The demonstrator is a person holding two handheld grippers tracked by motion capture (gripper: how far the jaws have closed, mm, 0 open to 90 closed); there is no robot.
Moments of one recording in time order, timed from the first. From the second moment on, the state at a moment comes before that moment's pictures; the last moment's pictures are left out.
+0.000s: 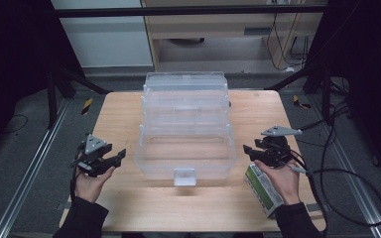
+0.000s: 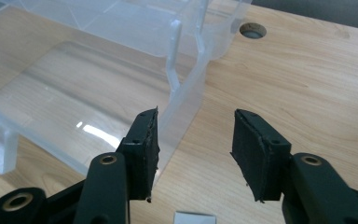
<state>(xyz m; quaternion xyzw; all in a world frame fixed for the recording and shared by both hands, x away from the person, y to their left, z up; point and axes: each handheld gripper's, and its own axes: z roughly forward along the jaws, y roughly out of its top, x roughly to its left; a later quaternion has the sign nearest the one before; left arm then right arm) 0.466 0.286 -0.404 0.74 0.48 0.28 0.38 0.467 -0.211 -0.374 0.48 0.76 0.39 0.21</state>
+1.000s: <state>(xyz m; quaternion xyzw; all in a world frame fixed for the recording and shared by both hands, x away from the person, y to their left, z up) 0.479 0.306 -0.426 0.74 0.52 0.28 0.33 0.442 -0.237 -0.349 0.49 0.80 0.30 0.18</state>
